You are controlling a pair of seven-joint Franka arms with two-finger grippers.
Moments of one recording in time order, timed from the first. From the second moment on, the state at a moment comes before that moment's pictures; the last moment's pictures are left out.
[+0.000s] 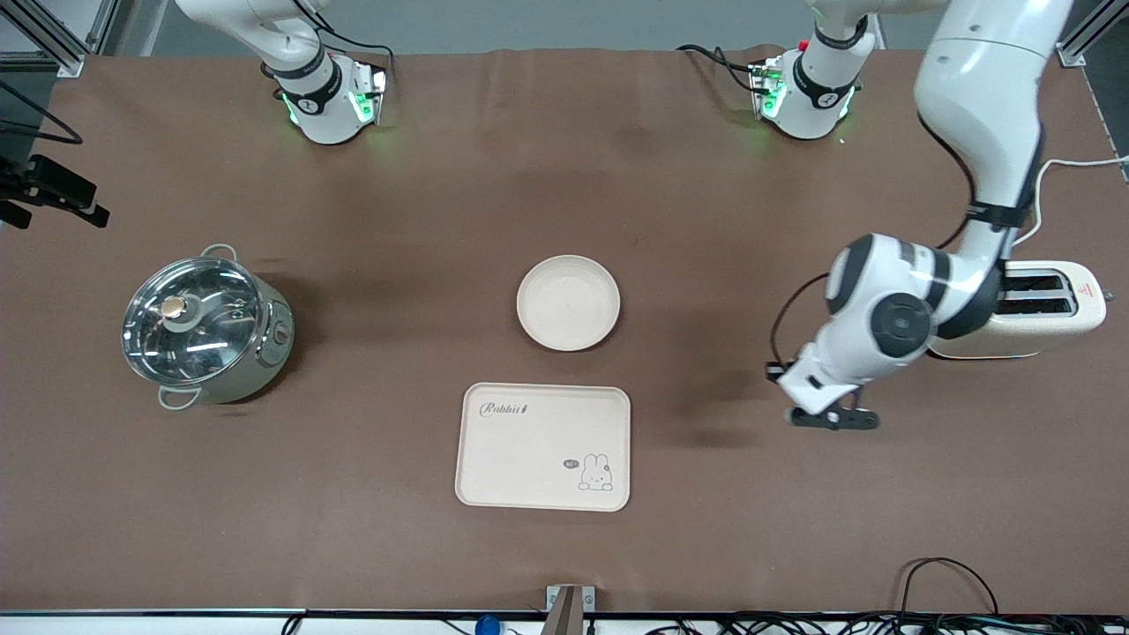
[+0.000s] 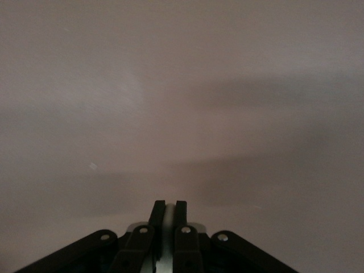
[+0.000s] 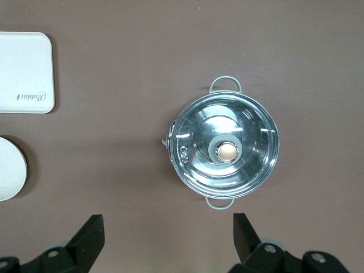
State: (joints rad) left arm 0.04 0.55 -0.25 -1.75 0.16 2.26 -0.16; right arm 0.15 -0.04 -0.24 -1.56 0.04 1.51 -0.07
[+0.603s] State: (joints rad) left arm 0.12 0.64 -0.26 -1.78 0.16 2.43 -0.06; right arm 0.13 -0.04 -0.25 -1.56 0.04 1.52 -0.07
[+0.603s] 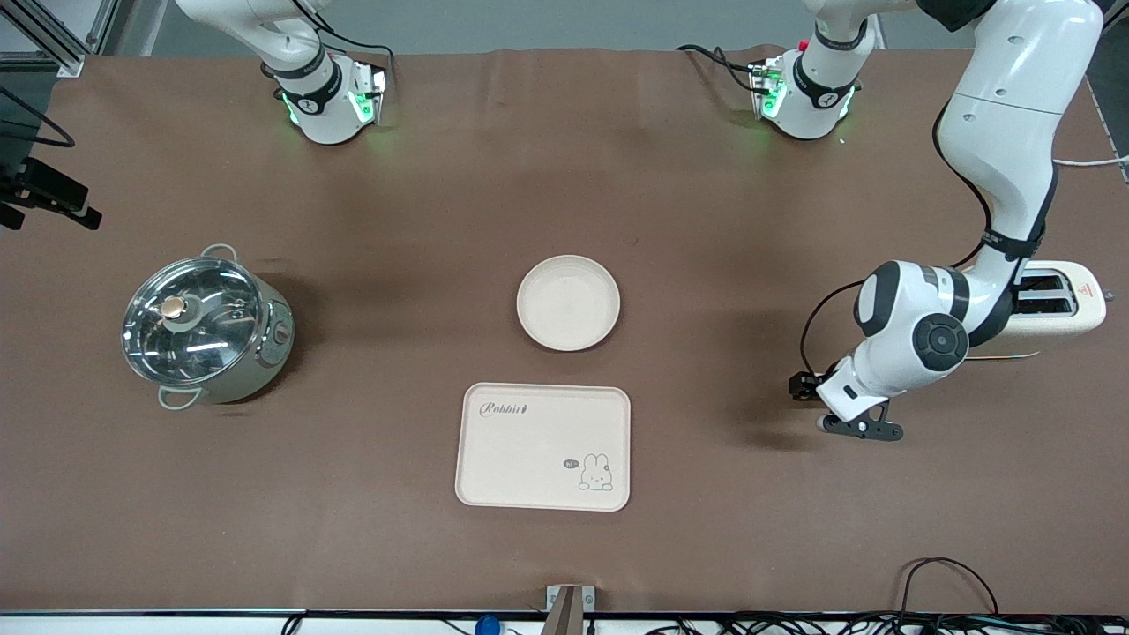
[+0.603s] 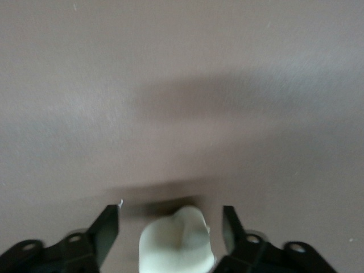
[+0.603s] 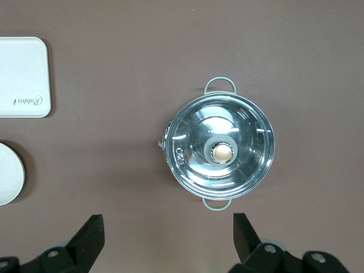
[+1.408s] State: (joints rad) left arm 0.11 0.26 -0.29 -1.48 0.15 1.88 -0.06; right arm 0.13 -0.03 -0.24 -1.56 0.05 1.52 -0.07
